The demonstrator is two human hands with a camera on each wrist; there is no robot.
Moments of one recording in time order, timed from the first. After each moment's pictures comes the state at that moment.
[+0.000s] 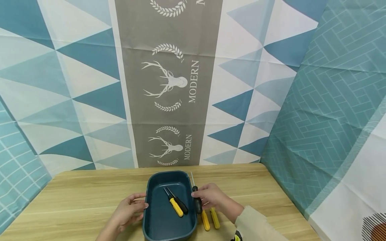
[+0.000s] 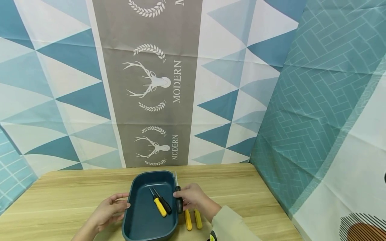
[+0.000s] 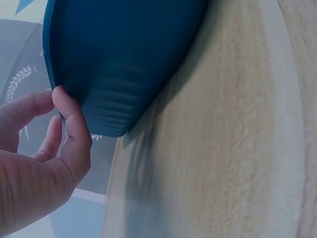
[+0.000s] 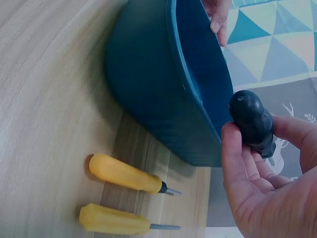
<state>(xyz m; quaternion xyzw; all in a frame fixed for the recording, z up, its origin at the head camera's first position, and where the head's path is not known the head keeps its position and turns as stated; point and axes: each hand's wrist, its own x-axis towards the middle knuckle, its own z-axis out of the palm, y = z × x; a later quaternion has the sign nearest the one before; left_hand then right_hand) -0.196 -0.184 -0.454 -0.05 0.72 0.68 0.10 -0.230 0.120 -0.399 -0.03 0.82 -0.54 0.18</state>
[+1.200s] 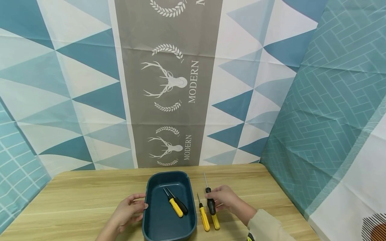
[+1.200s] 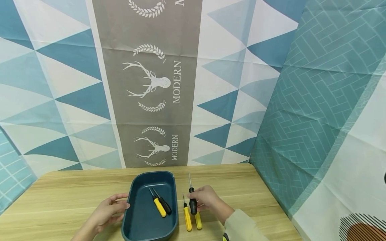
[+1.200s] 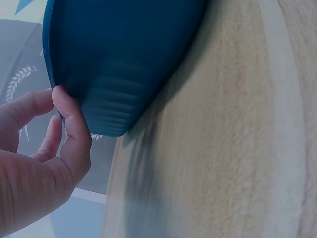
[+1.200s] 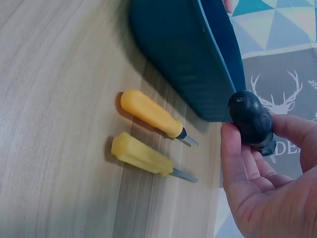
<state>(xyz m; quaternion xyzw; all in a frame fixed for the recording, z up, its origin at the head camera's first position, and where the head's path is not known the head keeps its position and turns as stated) -0.197 -0.182 -0.456 -0.07 0.72 0.68 0.10 -0.231 0.162 -0.406 0.01 0.82 -0.54 0.18</state>
